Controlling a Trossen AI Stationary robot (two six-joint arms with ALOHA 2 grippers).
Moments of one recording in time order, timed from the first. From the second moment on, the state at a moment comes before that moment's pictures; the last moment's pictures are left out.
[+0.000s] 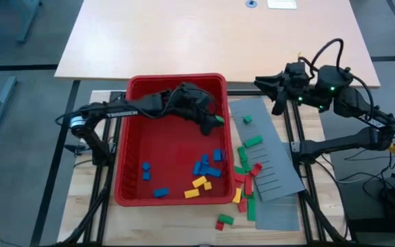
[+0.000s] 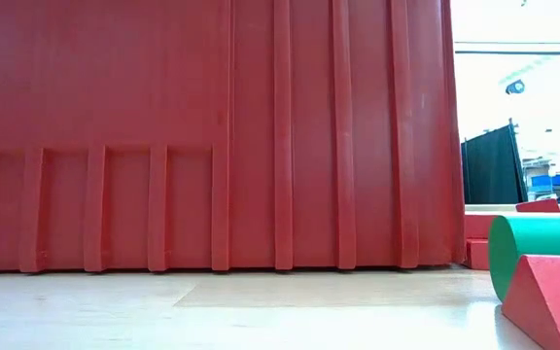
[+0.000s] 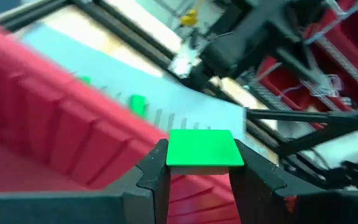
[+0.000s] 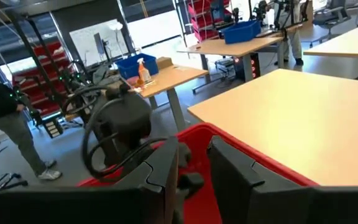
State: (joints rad) left arm 0.23 1.68 1.56 -0.38 0.24 -0.54; right arm -0.23 0.99 1.45 -0.50 0.13 0.27
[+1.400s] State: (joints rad) left arm 0.15 1.73 1.56 -0.23 0.33 -0.49; right arm -0.23 1.31 1.45 -1.04 0.15 0.40
